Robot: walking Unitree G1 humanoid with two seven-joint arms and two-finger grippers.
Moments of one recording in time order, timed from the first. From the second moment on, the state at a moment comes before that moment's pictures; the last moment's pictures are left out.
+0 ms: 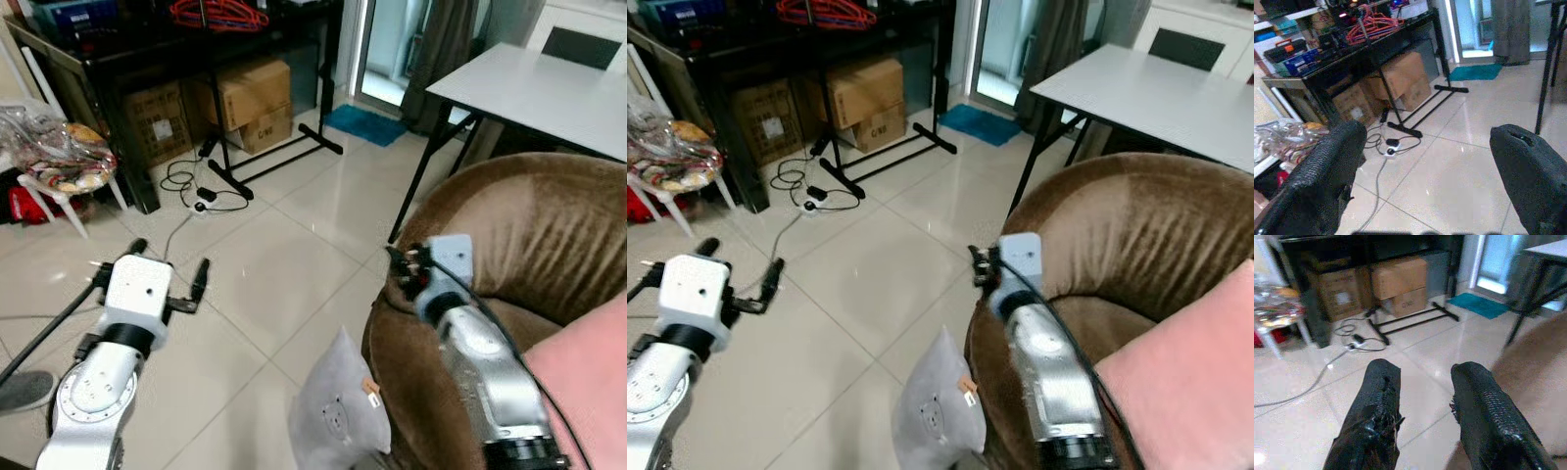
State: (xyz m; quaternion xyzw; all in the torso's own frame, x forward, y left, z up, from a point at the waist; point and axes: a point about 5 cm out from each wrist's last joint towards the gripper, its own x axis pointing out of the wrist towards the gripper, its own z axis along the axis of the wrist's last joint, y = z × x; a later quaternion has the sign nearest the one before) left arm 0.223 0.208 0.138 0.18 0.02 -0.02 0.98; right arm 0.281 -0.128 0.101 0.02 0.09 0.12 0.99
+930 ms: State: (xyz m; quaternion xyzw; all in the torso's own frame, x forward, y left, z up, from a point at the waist) left arm 0.227 0.211 0.145 0.18 -0.01 -0.01 0.98; right arm 0.279 -0.134 0.099 0.03 0.09 0.11 0.99
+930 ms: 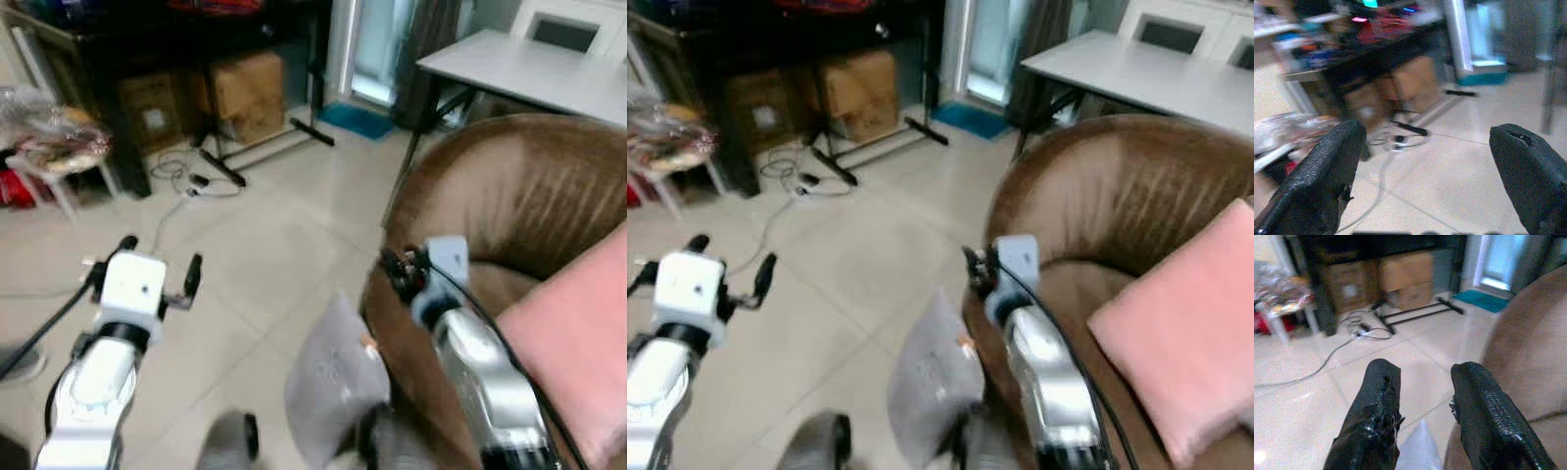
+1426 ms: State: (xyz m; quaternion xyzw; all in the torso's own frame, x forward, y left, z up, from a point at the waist) left arm 0.220 0.212 0.131 0.16 0.02 -0.02 0.99; right arm 0.278 -0.130 0.097 0.03 0.09 0.12 0.99
